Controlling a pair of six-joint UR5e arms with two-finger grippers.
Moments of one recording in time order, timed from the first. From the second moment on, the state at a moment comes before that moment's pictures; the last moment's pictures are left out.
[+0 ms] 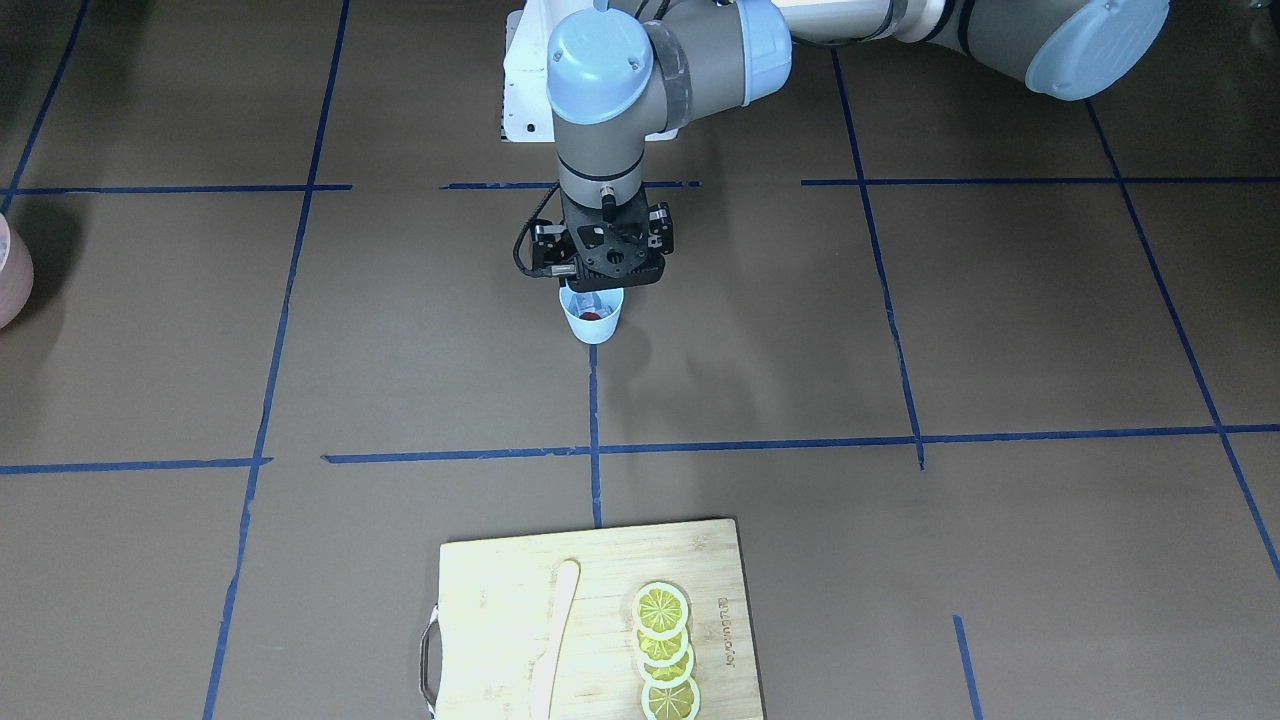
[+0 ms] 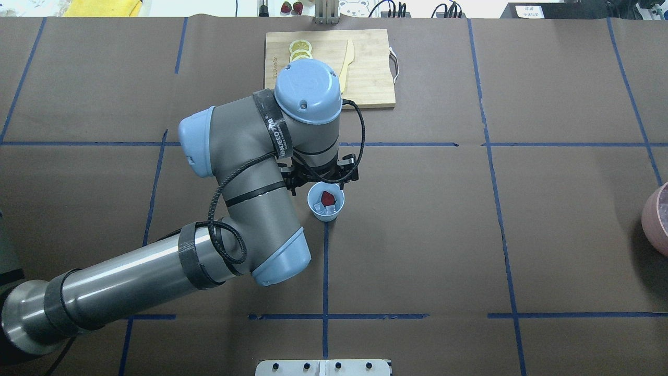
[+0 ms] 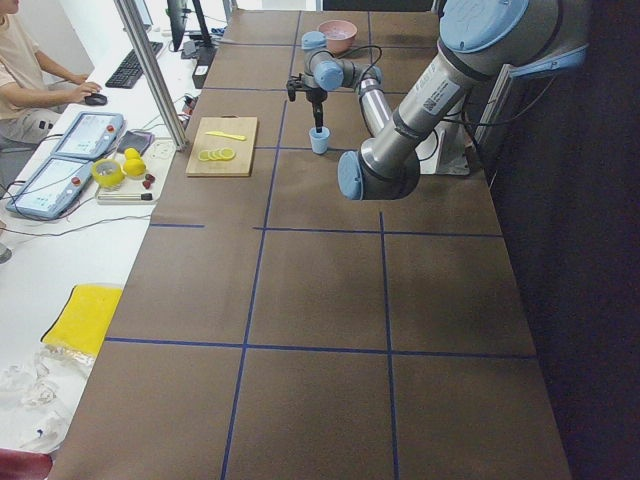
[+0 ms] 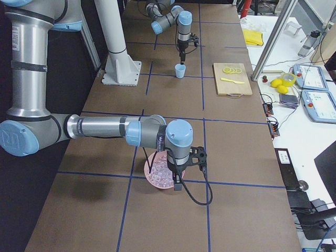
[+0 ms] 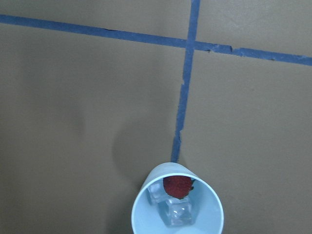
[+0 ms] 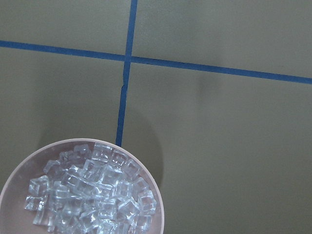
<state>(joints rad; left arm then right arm) -0.55 -2.47 -1.57 -1.39 -1.96 -1.27 1.66 -1.69 1.76 -1.71 2.27 -0.21</state>
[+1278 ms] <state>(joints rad) -1.39 -1.87 -1.62 -1.38 -2.34 0.09 1.66 -1.69 1.76 -1.71 2.27 -0.21</state>
